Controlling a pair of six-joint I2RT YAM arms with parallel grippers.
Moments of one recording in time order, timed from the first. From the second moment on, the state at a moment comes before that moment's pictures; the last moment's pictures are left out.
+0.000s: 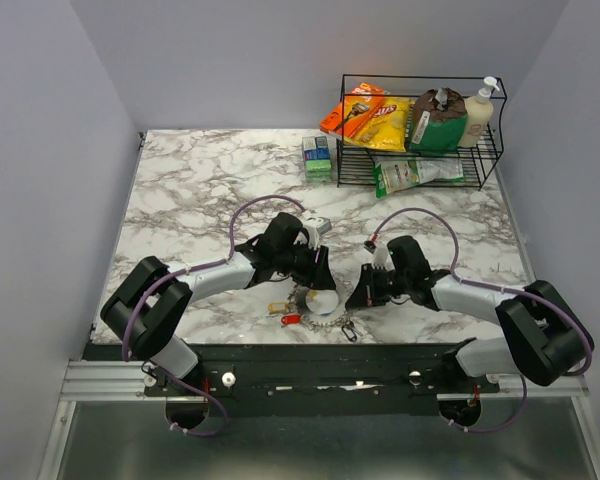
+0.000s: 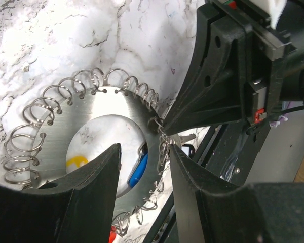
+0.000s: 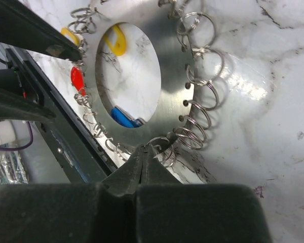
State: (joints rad) left arm -0.74 1.55 0.80 0.06 0.54 -0.43; right arm 0.52 1.36 0.43 0.10 -0.61 0.50
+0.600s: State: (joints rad) left arm -0.74 1.37 0.79 0.08 0.53 -0.40; right arm 0.52 1.27 0.58 -0.03 -0.68 0.38
